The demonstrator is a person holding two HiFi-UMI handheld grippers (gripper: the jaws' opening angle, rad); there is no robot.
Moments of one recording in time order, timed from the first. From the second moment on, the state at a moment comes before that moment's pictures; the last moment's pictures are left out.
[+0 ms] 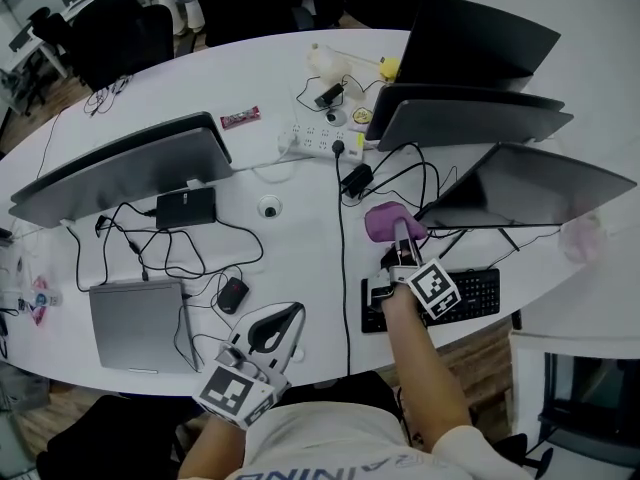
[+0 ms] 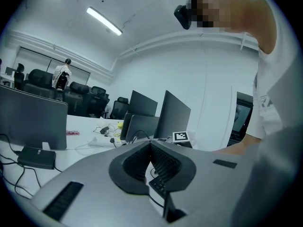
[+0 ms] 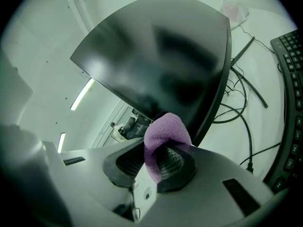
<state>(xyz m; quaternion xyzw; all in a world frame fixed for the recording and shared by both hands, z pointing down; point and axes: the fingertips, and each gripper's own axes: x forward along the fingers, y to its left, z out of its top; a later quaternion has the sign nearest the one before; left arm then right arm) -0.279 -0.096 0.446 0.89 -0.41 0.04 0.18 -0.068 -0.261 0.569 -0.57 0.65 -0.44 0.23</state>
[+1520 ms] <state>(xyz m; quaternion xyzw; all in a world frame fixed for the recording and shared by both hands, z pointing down) -0.266 -0.099 0.389 0.92 -0.37 -0.02 0.13 -0.064 -0.266 0.368 -0.57 0.72 -0.30 0.27</state>
